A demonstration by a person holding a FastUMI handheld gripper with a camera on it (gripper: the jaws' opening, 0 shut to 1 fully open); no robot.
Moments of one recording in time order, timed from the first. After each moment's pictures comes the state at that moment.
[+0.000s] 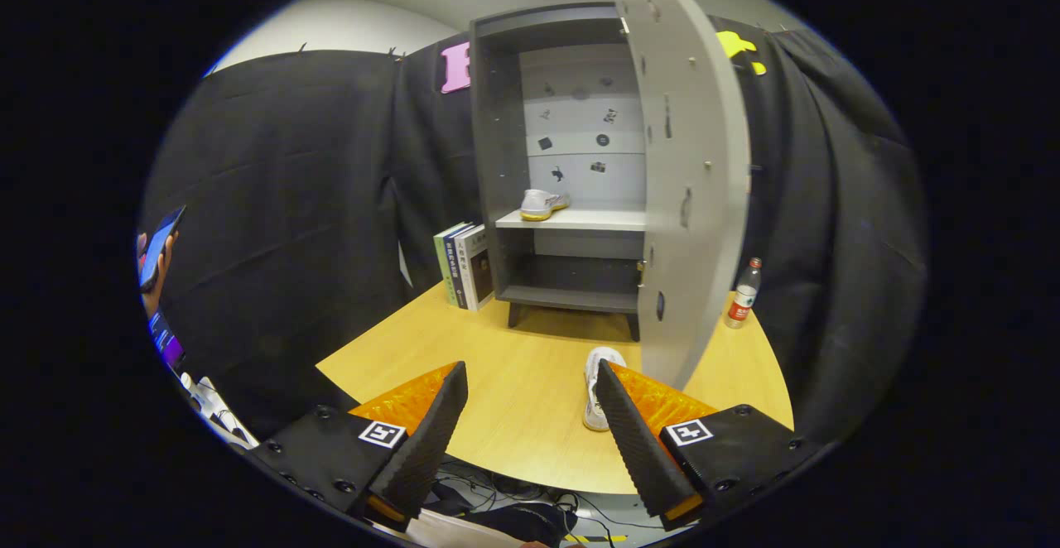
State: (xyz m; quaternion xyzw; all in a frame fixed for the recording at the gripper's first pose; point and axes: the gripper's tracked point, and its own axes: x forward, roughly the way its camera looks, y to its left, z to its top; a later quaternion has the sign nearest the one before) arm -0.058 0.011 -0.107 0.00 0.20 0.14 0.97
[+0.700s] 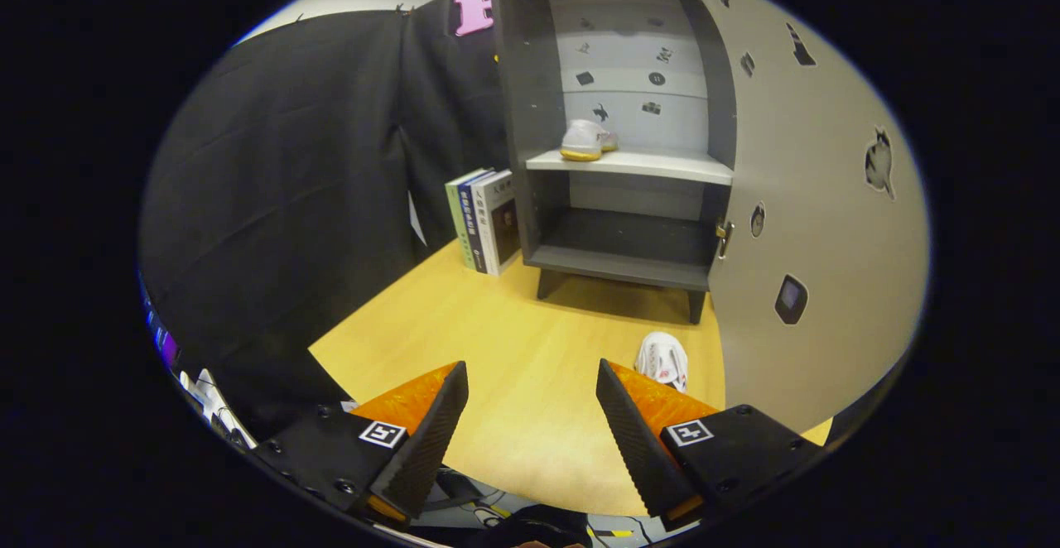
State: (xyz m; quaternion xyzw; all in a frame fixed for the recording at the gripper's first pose) arm 0.057 0.041 -0.204 -0.01 0.31 0.12 0.94
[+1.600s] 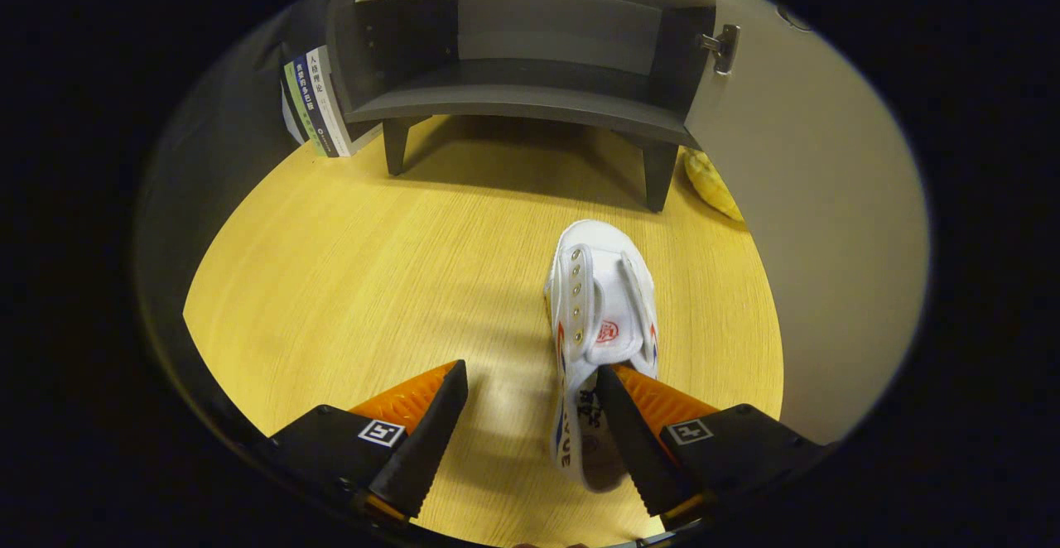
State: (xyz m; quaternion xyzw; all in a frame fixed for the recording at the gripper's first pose) arm 0.157 -0.044 -0.405 -0.05 0.48 0.01 0.88
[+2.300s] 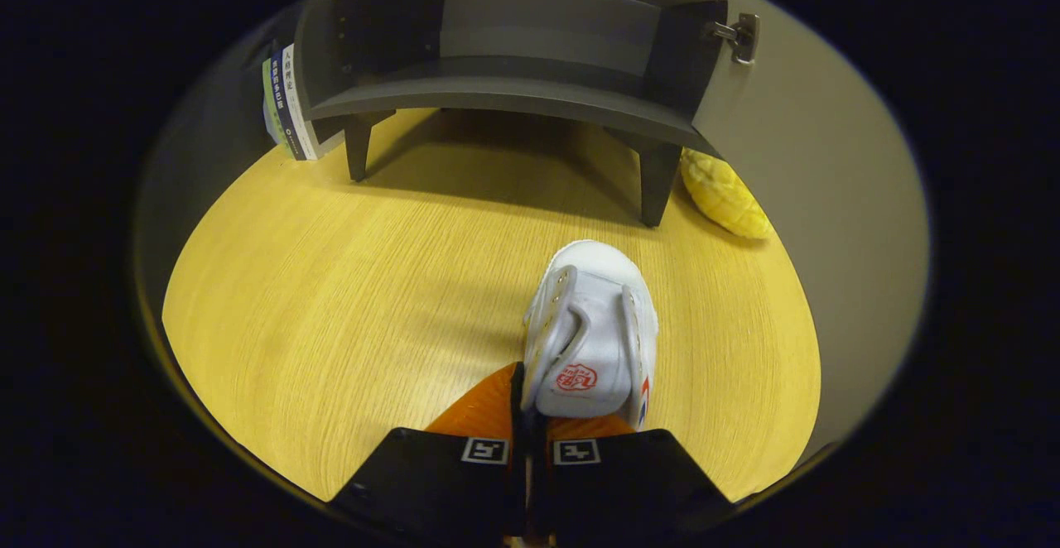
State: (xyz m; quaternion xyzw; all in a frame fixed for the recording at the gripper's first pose) arm 0.191 -0.060 -0.425 -0.06 0.46 0.00 0.89
